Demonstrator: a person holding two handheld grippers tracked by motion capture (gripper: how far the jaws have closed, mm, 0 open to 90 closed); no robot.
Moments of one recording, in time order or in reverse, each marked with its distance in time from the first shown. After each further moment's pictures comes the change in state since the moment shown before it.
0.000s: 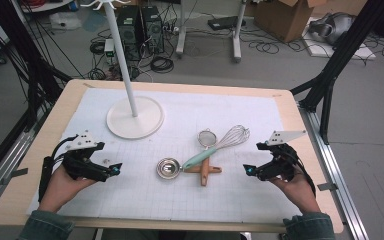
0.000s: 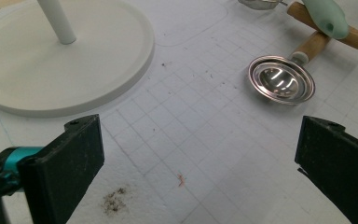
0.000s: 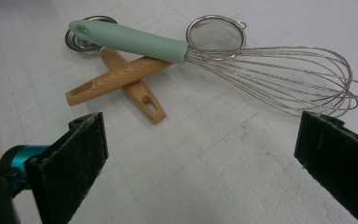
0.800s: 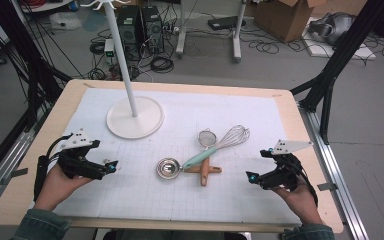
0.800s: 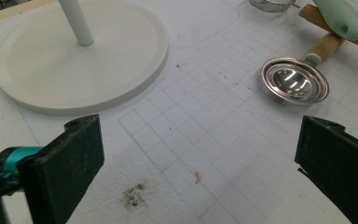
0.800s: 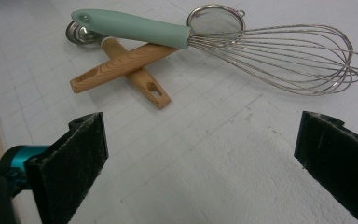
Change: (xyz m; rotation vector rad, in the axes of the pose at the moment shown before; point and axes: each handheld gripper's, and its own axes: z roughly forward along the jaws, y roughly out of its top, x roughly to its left) left arm 0.009 -0.002 -0.008 -0.019 0.034 0.003; right arm 0.012 -0.022 -0.007 -0.032 -0.028 0.031
